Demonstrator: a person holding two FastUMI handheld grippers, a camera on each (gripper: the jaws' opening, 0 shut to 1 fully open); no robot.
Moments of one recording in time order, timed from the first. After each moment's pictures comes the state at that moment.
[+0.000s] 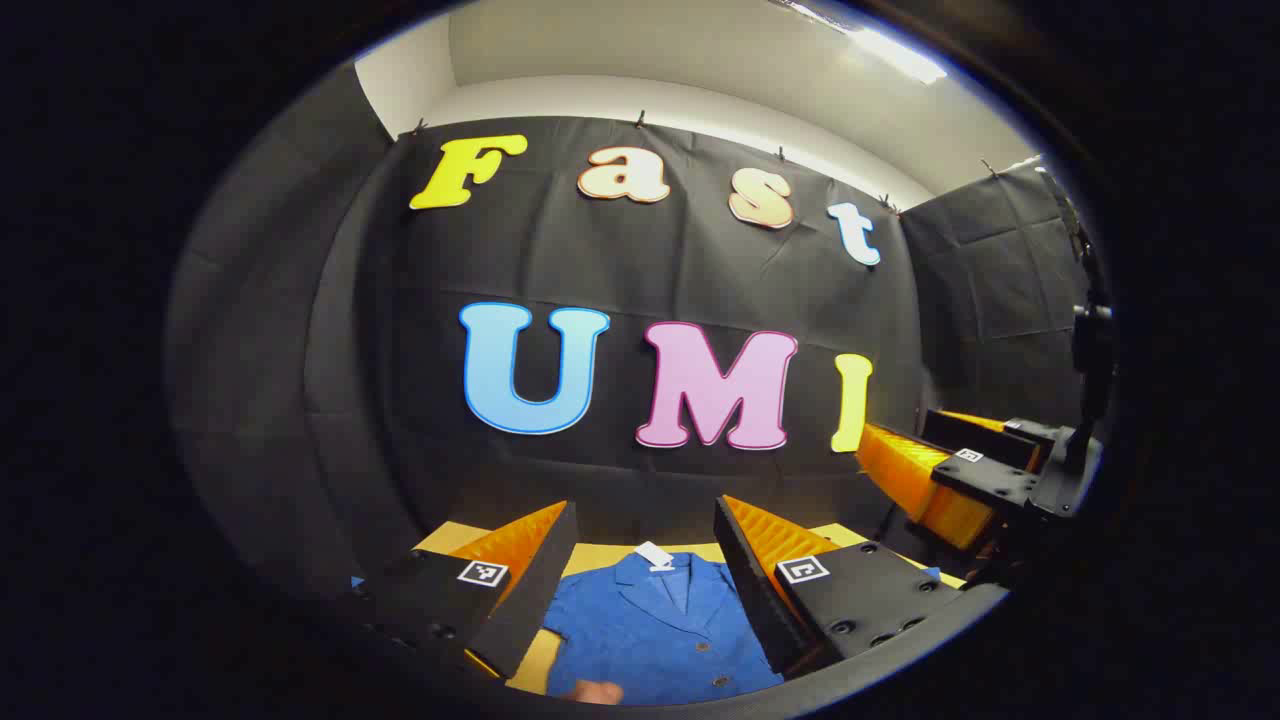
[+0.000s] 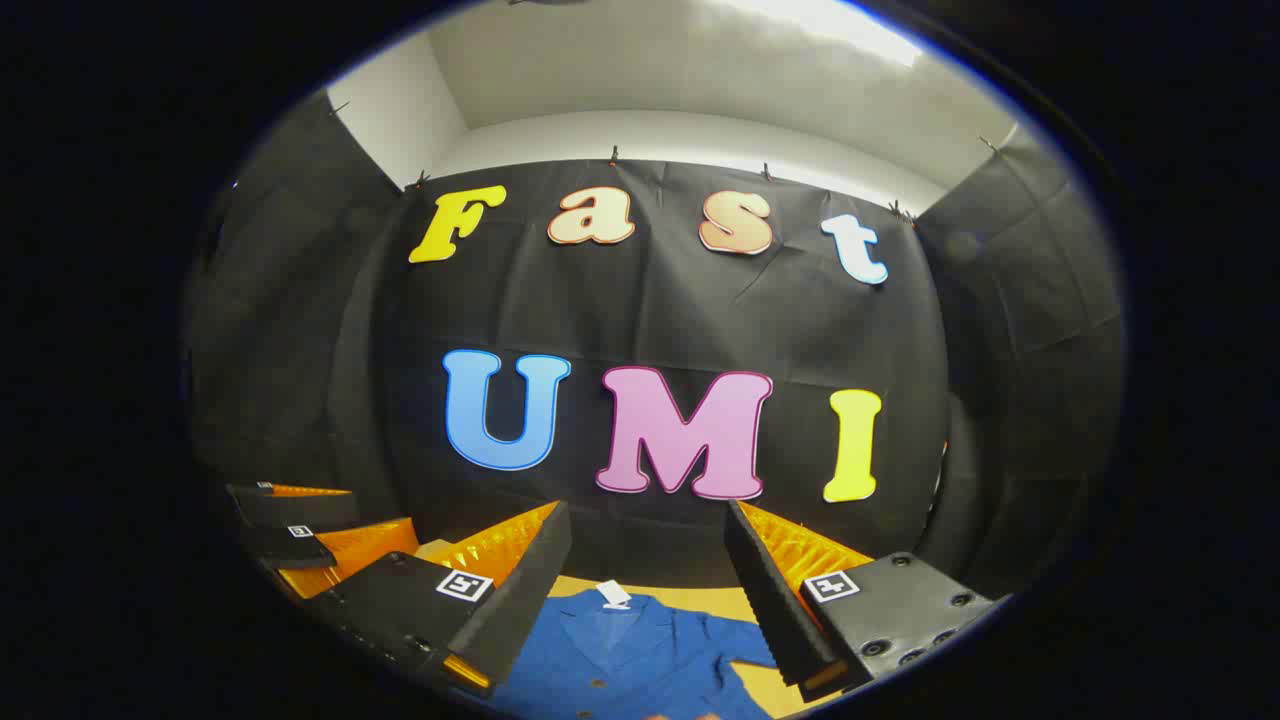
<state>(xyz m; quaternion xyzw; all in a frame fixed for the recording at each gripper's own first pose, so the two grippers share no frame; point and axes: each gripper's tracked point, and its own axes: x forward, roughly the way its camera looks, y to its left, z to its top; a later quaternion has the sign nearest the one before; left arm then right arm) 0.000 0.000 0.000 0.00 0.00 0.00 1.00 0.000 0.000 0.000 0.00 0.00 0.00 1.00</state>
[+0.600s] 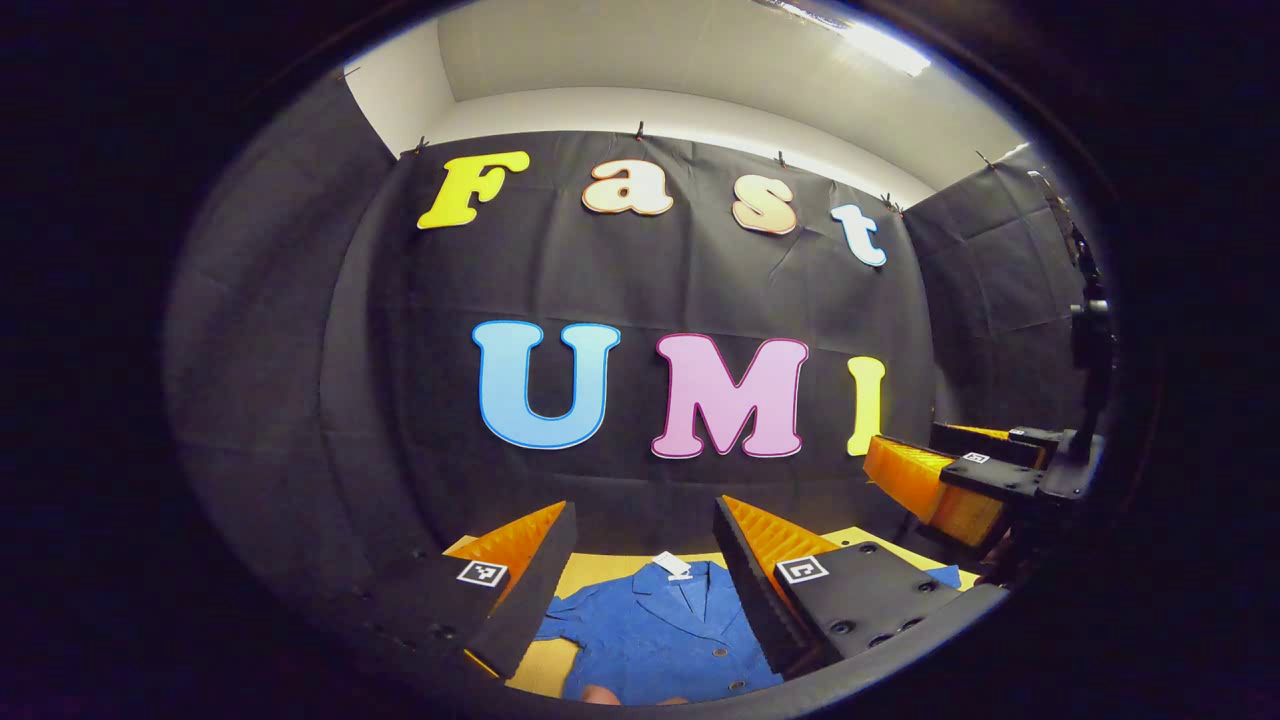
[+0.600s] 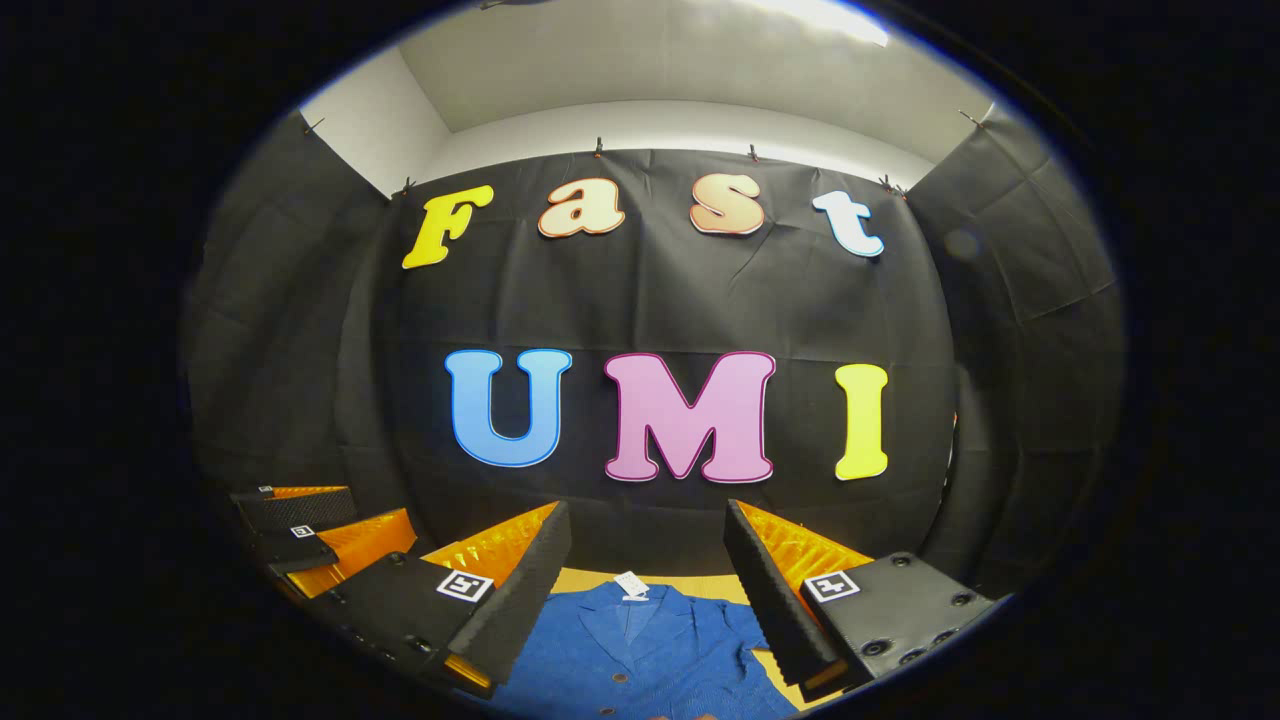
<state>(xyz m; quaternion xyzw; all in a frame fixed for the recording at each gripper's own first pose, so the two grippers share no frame) 0.001 0.010 0.000 0.02 -0.01 0.04 1.00 0.002 0.001 -0.011 0.03 0.02 0.01 1.00</state>
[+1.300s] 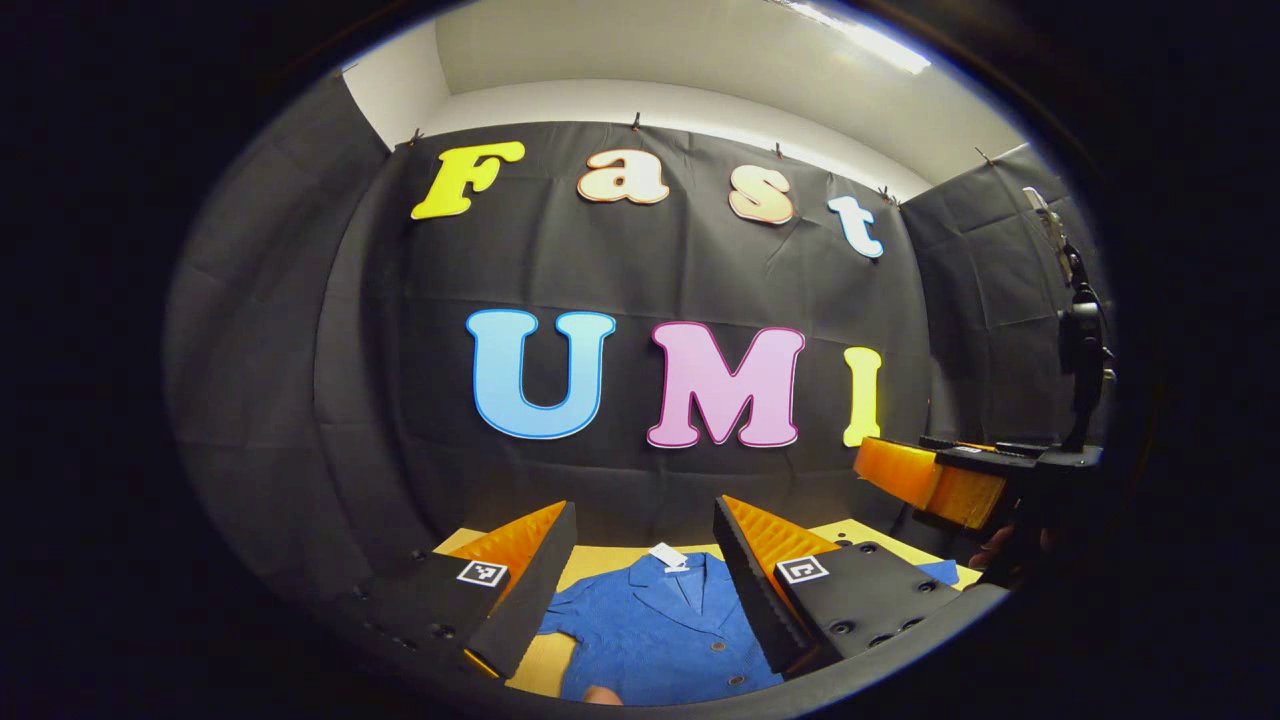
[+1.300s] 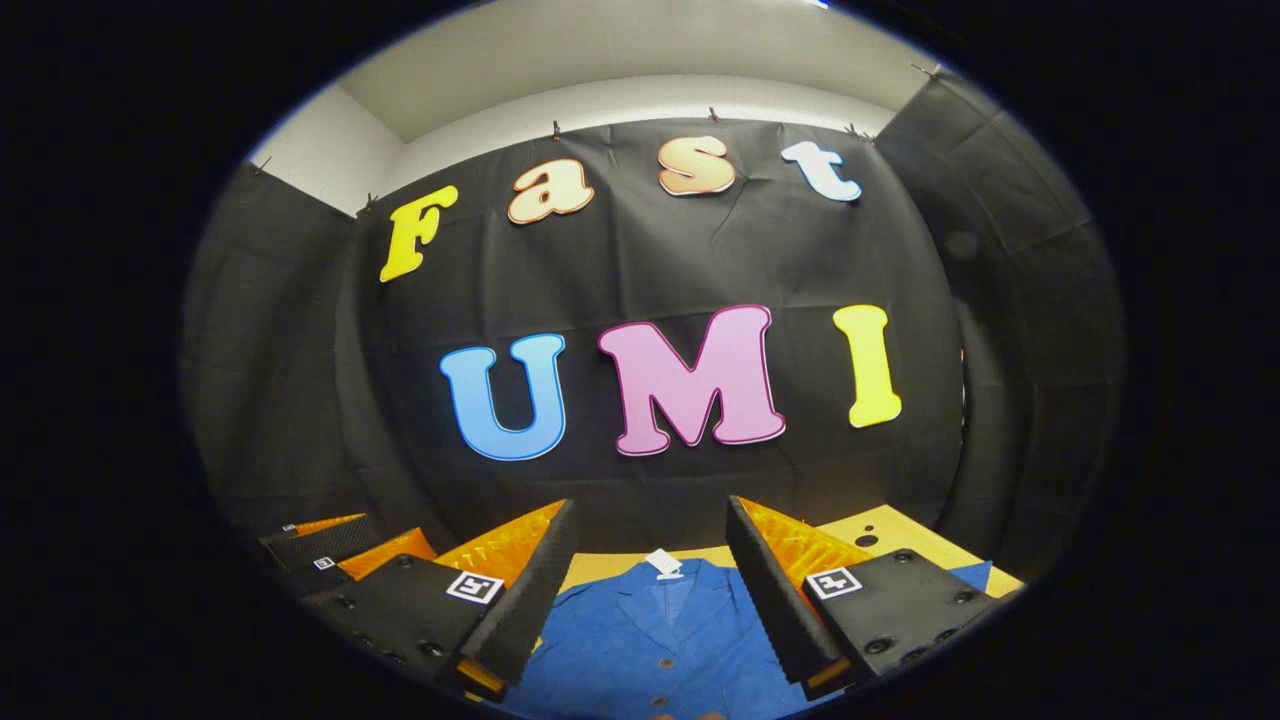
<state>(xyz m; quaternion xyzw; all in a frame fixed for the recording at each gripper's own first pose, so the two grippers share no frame) 0.004 0.010 -0.010 0.02 0.01 0.03 1.00 0.008 0.004 -0.030 0.09 0.07 0.00 0.99</state>
